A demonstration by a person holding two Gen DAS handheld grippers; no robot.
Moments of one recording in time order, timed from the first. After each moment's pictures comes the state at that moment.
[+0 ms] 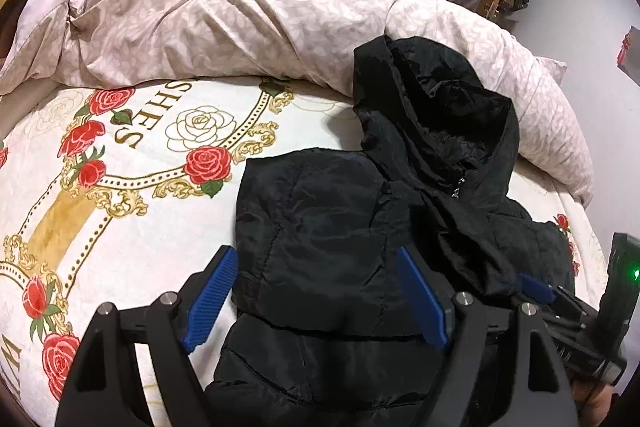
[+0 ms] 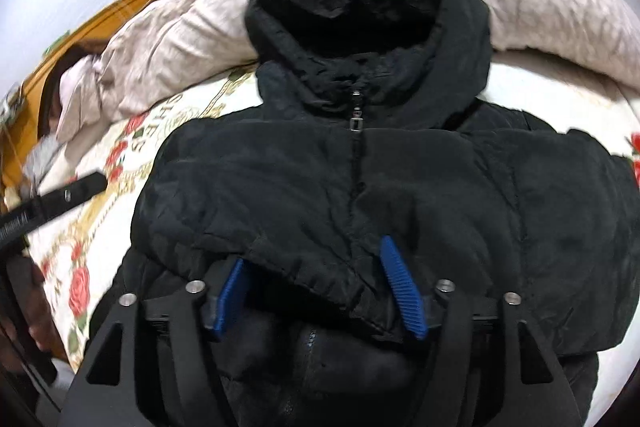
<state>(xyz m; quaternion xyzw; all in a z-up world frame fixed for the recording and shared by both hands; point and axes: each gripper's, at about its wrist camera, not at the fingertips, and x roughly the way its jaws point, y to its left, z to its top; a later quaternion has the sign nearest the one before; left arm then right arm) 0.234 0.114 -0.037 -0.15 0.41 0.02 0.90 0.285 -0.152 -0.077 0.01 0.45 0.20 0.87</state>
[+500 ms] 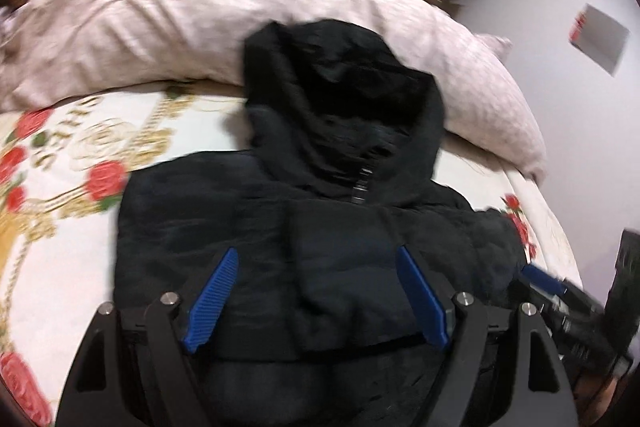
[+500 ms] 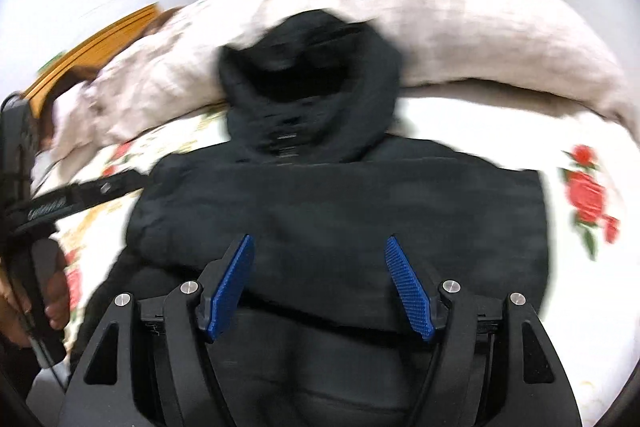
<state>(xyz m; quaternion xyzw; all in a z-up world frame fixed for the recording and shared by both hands) 0.268 0.026 -0.040 -0.14 0.41 -0.10 0.90 0.264 -0.259 -0.038 0.03 0.40 0.11 0.91</state>
